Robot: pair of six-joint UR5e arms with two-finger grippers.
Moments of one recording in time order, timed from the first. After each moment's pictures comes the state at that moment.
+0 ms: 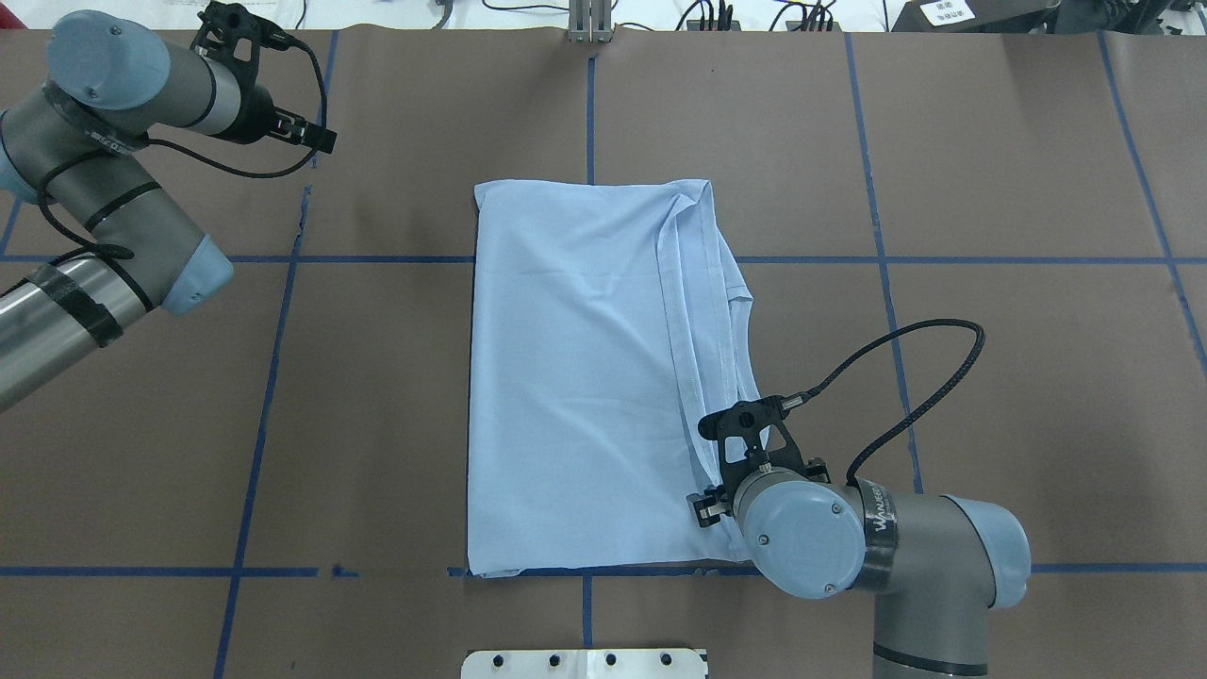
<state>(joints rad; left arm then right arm) -0.96 -2.13 -1.21 -2.34 -1.87 -0.61 0.21 -1.25 1.95 -1.57 1.42 1.15</state>
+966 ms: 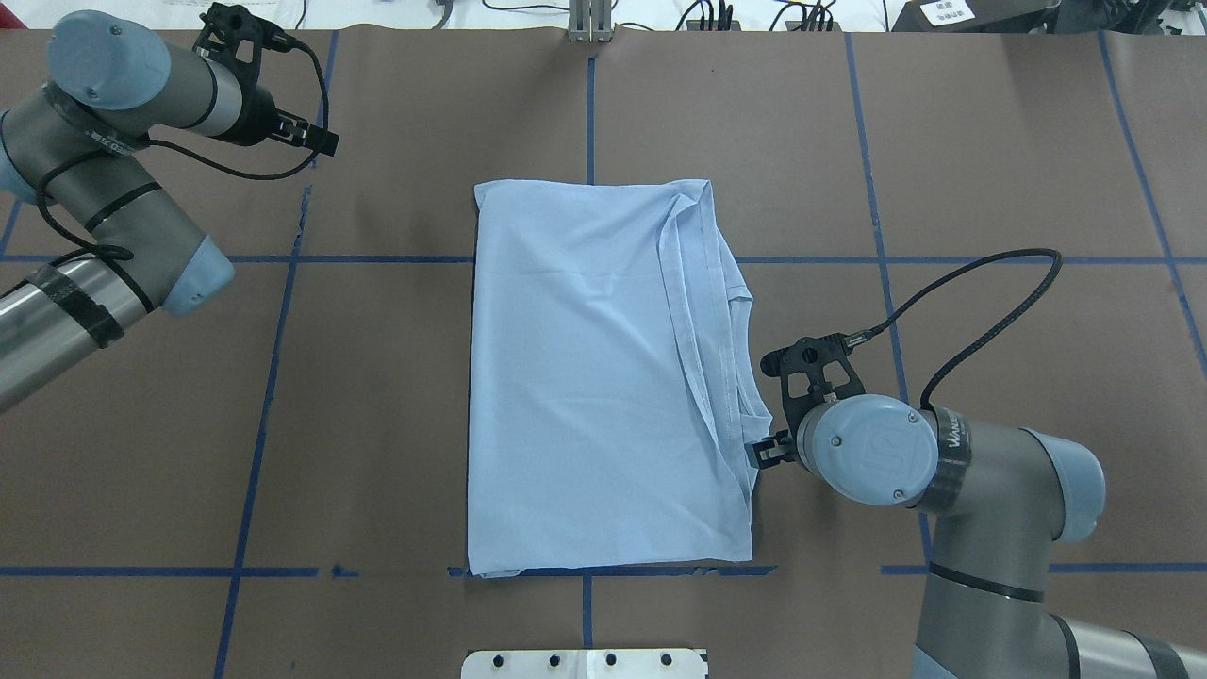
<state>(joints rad) -0.96 -2.13 -1.21 -2.33 -1.89 -0.61 0.36 -1.29 1.97 -1.57 1.54 1.07</state>
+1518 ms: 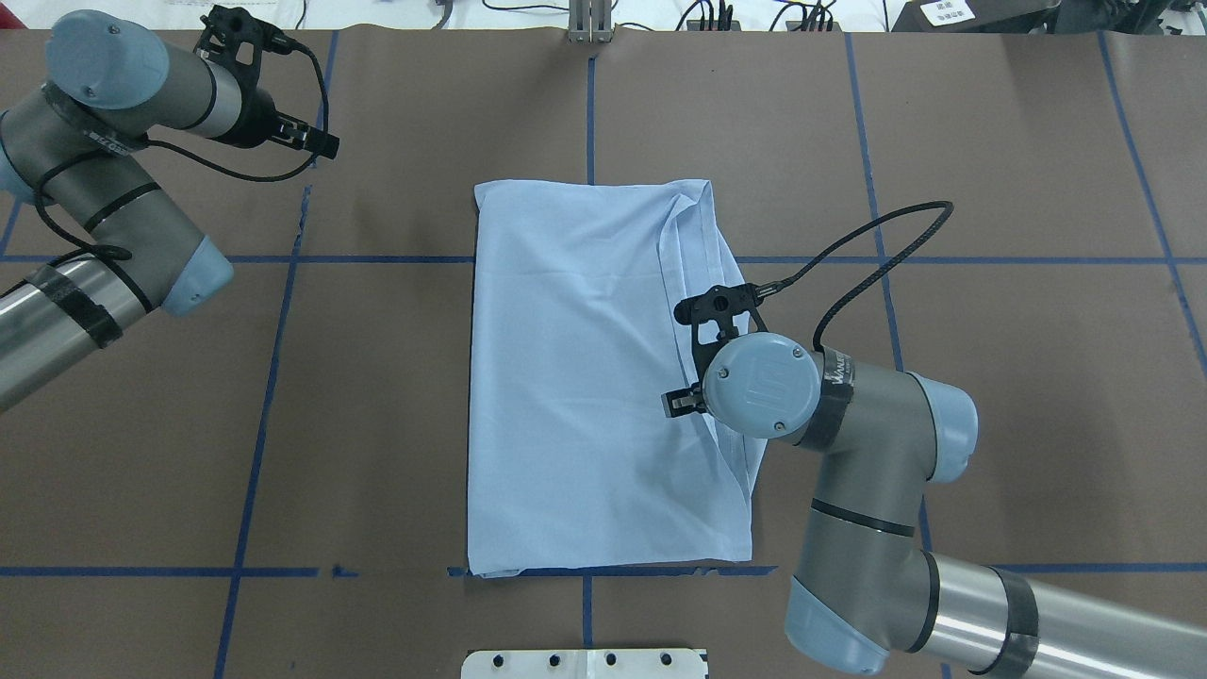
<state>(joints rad) -0.96 -2.13 -1.21 -2.33 -1.90 -0.61 0.39 -1.08 1.79 -1.57 1.55 1.07</state>
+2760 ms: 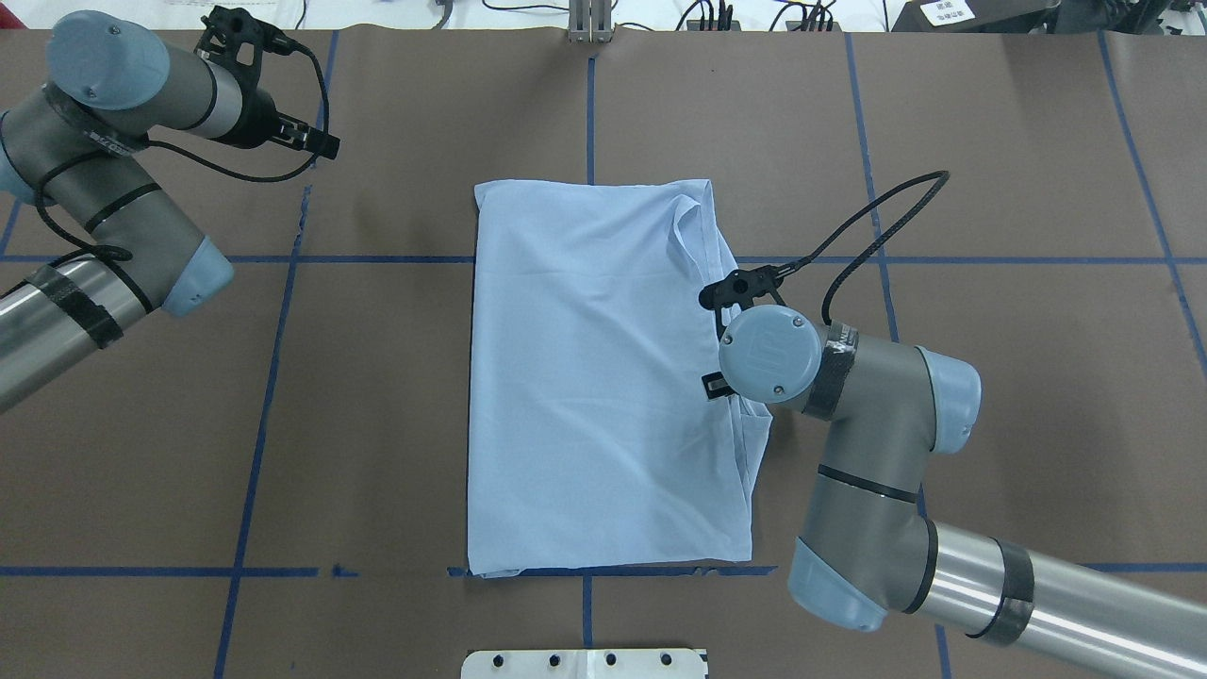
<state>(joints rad) -0.96 -2.13 -1.21 -2.33 -1.90 -0.61 0.45 -1.10 1.75 -1.66 1.56 0.96</state>
